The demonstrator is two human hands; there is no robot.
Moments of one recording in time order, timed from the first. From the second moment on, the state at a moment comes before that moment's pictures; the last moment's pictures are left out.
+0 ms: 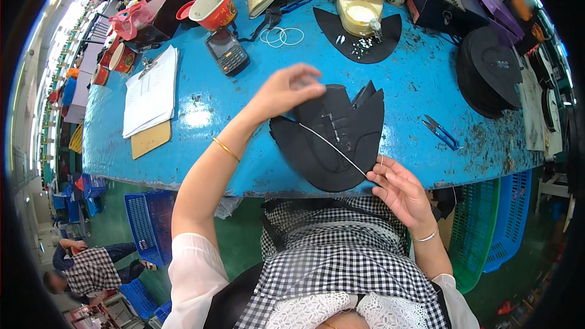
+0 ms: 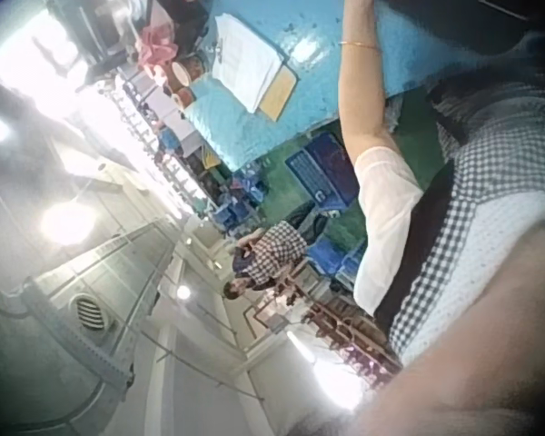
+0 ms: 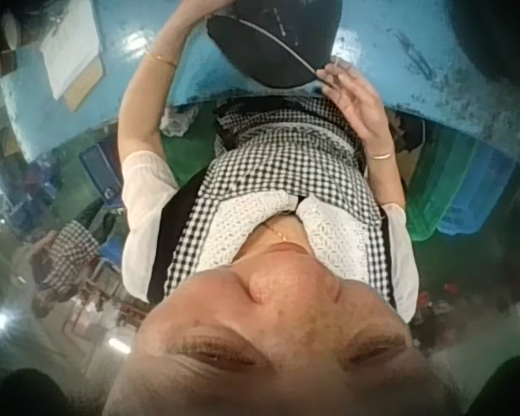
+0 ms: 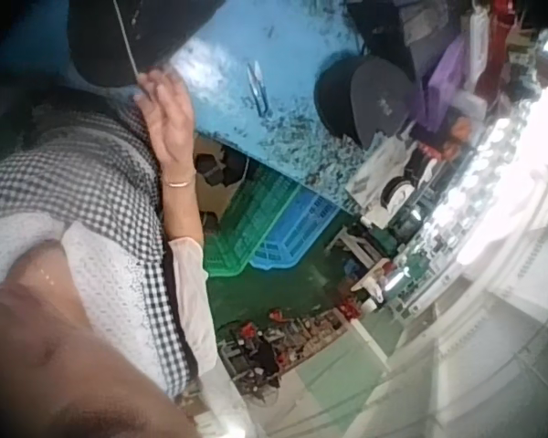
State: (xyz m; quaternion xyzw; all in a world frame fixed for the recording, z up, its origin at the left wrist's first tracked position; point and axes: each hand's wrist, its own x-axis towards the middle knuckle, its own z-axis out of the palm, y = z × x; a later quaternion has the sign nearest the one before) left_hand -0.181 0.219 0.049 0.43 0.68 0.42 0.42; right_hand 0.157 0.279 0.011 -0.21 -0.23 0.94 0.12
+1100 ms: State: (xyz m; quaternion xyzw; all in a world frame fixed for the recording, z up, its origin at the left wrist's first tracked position) left_hand -0.080 0.188 0.116 0.81 0.55 0.20 -0.09; right_hand 0.115 0.274 0.054 -0.20 -0.75 0.59 0.22
